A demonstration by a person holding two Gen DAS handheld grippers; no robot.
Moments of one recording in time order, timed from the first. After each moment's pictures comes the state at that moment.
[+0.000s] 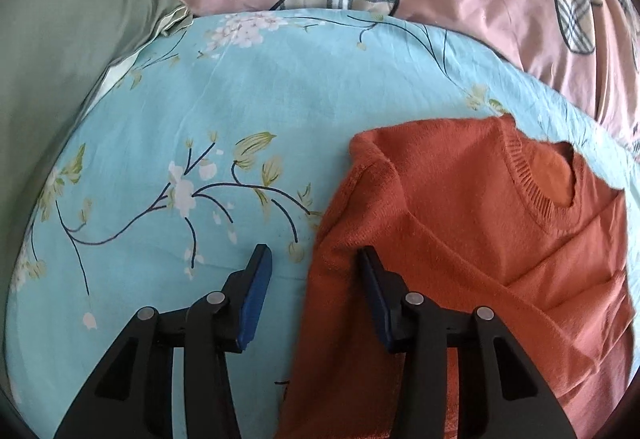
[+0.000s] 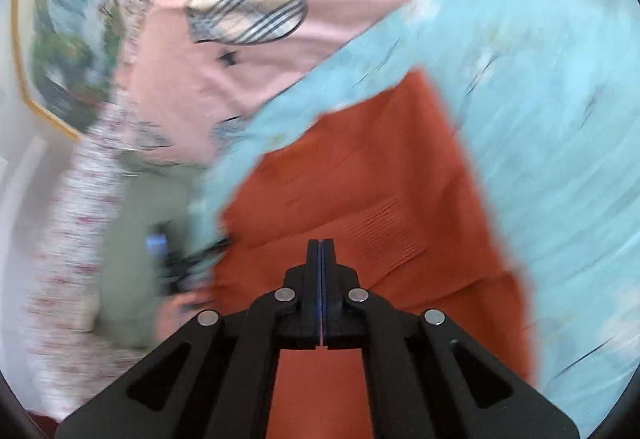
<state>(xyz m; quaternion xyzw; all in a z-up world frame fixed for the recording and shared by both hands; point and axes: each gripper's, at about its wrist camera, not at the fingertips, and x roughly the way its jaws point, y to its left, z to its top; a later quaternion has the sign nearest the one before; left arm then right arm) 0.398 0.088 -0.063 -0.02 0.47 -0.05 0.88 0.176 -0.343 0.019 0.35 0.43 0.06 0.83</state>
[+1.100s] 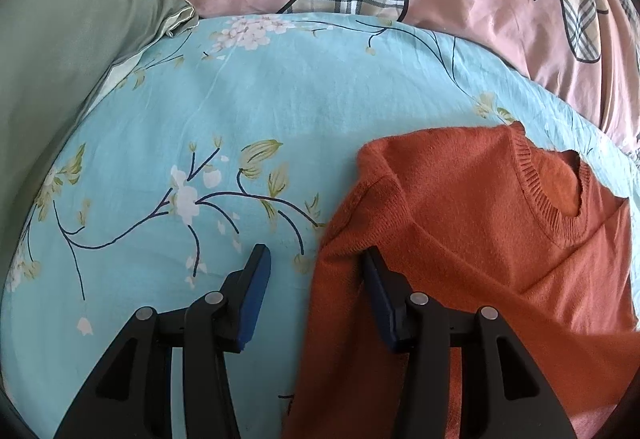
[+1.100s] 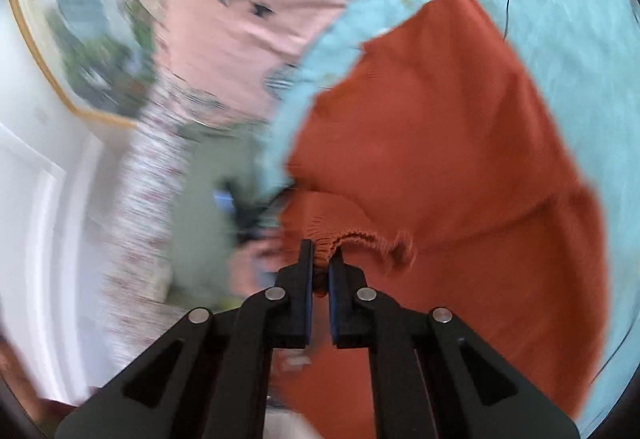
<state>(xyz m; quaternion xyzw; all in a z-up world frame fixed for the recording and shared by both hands) 0.401 0.089 -0.065 -0.02 0.46 -0.04 0.89 0.151 -0.342 -0.003 0.49 0.43 0.22 0.72</state>
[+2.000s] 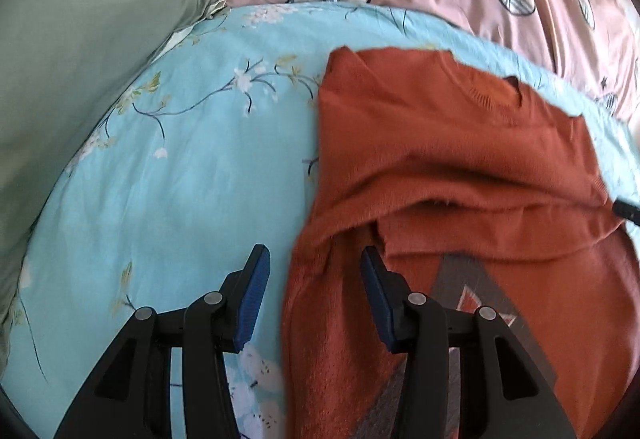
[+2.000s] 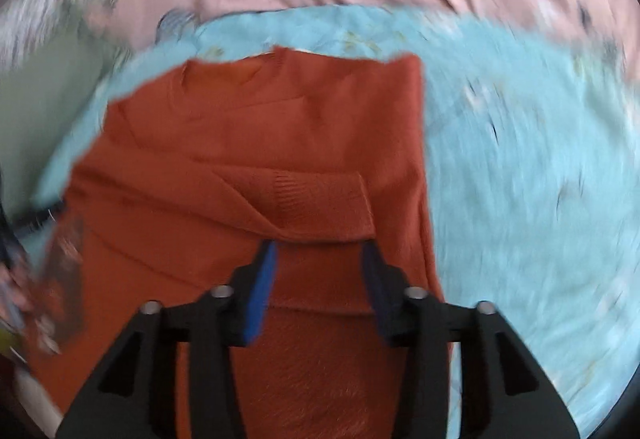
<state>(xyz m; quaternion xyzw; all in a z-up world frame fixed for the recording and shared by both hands) 0.241 0.105 -0.064 0.01 0.45 -0.04 0.89 0.192 -0.281 -0.025 0.03 0.49 0.02 0.87</state>
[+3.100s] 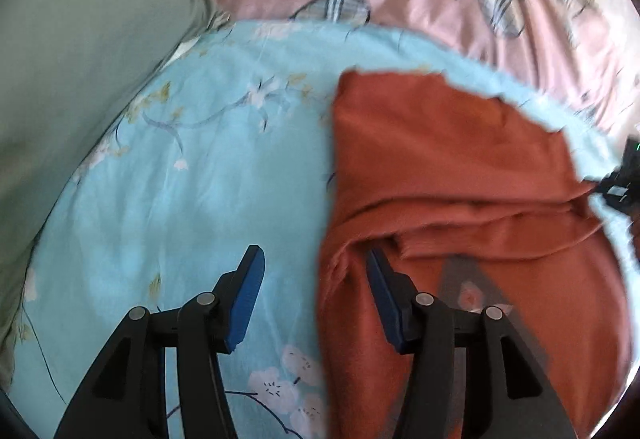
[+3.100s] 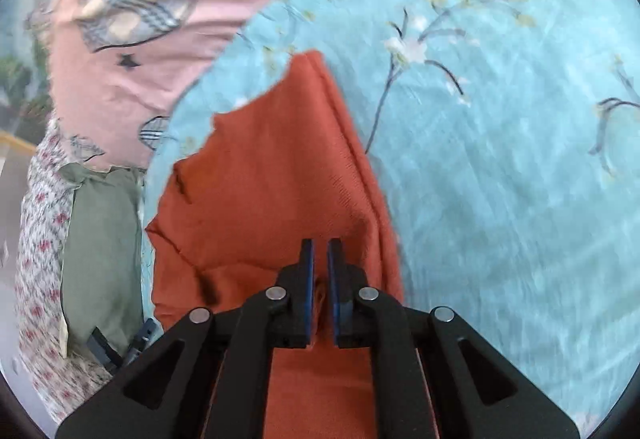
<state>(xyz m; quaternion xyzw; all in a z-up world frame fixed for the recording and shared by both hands) 0.236 0.144 -0.042 -0.03 0.42 -0.10 0.90 0.220 -0.408 -0.044 0.37 0.49 0.04 0.79</state>
